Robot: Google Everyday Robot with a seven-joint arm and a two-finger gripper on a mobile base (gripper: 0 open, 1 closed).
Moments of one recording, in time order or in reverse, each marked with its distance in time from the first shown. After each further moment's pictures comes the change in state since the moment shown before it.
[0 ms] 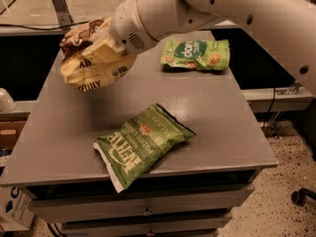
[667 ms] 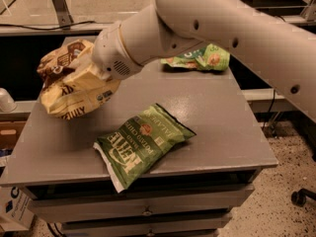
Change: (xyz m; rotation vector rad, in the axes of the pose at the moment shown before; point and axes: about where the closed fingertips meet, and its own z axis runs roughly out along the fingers) arm -0.002 0.059 0.030 -0.110 -0.043 -0.030
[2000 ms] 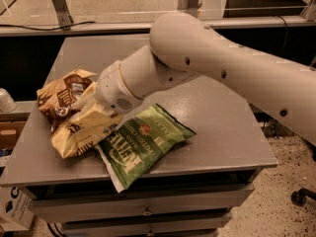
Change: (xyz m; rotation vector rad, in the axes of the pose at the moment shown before) arm 0.051 0.053 0.032 -0.122 0.052 0.024
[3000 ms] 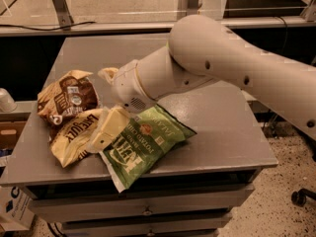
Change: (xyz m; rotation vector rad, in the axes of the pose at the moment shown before) arm 0.013 -0.006 -0.023 0.086 0.001 0.046
